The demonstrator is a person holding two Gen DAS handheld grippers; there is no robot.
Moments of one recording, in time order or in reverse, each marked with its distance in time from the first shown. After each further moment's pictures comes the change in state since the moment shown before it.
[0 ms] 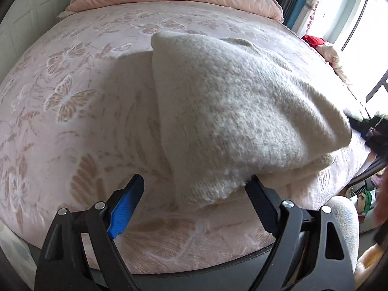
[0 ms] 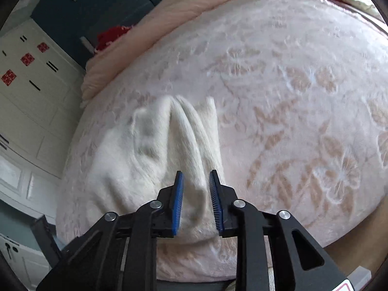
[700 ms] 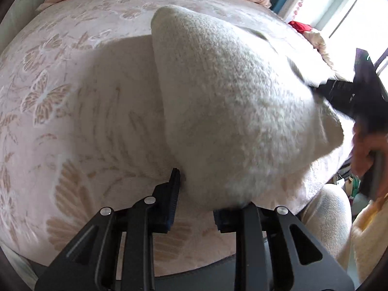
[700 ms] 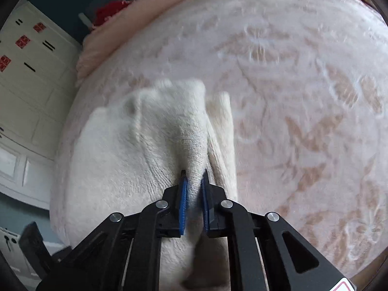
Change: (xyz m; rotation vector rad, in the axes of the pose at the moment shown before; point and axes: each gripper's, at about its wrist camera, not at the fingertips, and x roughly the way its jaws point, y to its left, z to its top) left arm 0.019 0.006 0.008 0.023 0.110 -0.096; right arm 0.096 -0.010 0.023 -0.032 0.187 -0.001
